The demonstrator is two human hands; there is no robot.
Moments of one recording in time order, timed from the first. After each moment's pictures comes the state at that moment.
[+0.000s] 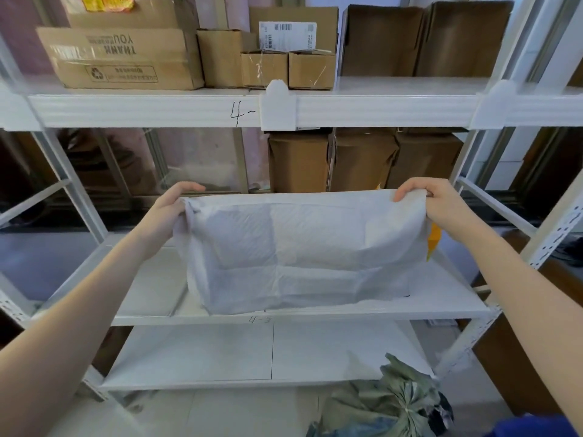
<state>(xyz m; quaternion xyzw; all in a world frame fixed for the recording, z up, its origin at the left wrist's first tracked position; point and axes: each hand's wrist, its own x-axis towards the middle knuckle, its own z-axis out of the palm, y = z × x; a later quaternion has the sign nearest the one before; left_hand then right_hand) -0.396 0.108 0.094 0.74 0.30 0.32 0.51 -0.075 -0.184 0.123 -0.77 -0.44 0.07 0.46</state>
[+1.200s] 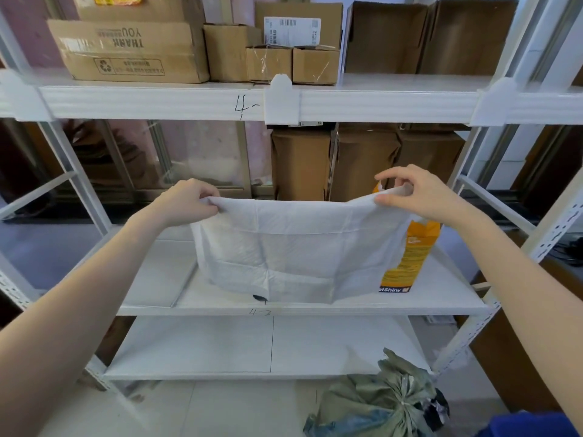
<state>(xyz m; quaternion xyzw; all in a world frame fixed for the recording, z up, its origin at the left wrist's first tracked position) -0.382 0.089 0.124 0.92 0.33 0.14 0.17 -0.099 -0.179 0.145 -0.82 -0.50 0.04 0.30</state>
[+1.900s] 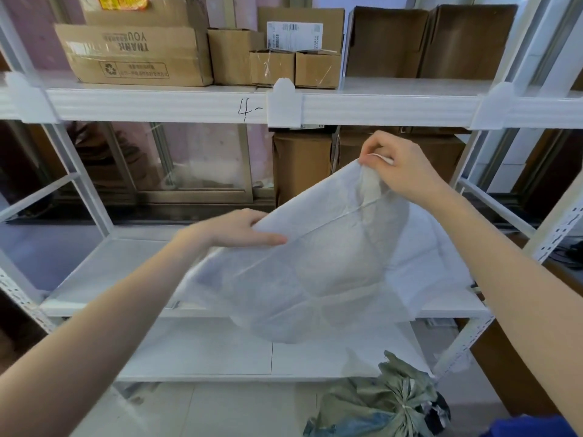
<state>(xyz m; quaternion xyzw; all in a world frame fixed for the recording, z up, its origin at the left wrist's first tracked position) -0.350 0.026 0.116 0.93 0.24 -0.01 0.28 -0.131 -0.147 0.174 -0.73 -0.55 -0.06 0.40</state>
